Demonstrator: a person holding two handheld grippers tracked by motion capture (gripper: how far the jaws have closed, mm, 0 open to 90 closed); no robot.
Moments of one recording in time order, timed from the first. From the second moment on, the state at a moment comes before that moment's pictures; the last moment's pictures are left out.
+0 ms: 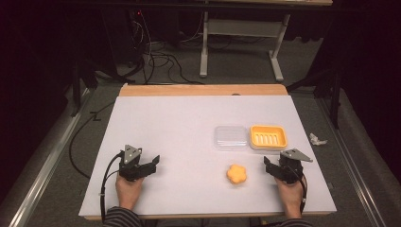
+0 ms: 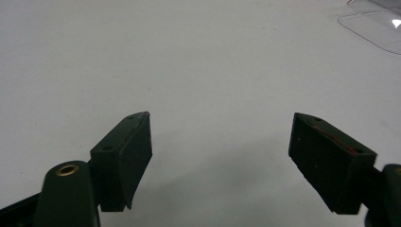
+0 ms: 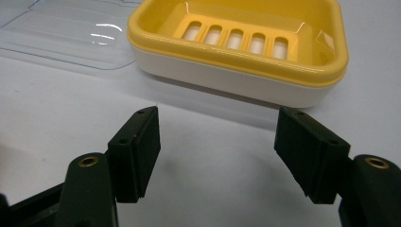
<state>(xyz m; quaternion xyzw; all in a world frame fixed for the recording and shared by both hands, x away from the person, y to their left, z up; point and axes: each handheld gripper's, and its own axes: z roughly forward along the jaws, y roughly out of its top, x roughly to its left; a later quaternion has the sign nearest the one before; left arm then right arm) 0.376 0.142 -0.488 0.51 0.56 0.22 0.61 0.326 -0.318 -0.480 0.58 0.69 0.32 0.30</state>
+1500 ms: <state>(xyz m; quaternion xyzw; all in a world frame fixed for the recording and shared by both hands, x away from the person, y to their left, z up) 0.376 0.142 -0.488 0.51 0.56 0.21 0.61 0.303 -0.309 -0.459 0.55 0.71 0.37 0.24</state>
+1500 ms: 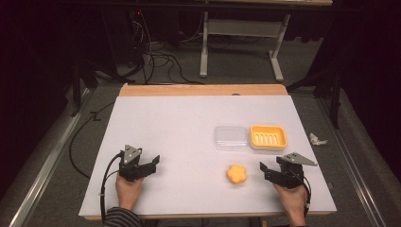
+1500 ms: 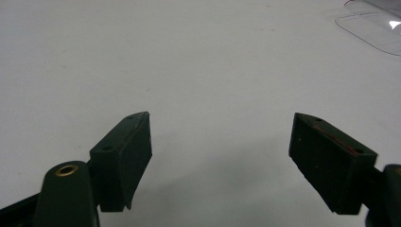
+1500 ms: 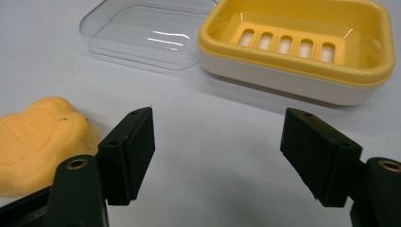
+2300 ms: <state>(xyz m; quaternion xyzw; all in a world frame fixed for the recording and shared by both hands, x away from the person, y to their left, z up) 0.376 0.142 -0.489 0.51 0.57 0.21 0.61 0.300 -0.245 -0.439 0.47 0.79 0.37 0.15</state>
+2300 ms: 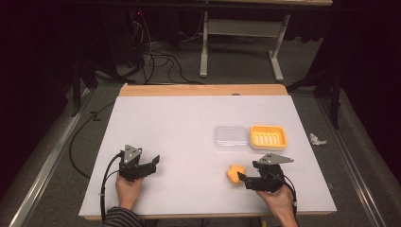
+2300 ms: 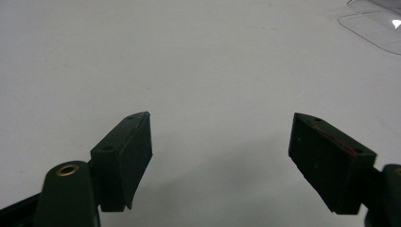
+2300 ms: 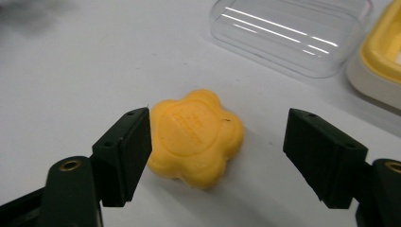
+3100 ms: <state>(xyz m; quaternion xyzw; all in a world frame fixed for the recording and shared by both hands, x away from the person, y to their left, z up) 0.376 0.142 -0.488 0.51 0.56 0.21 0.61 0.320 -0.201 -0.462 0.46 0.84 0.25 0.15</state>
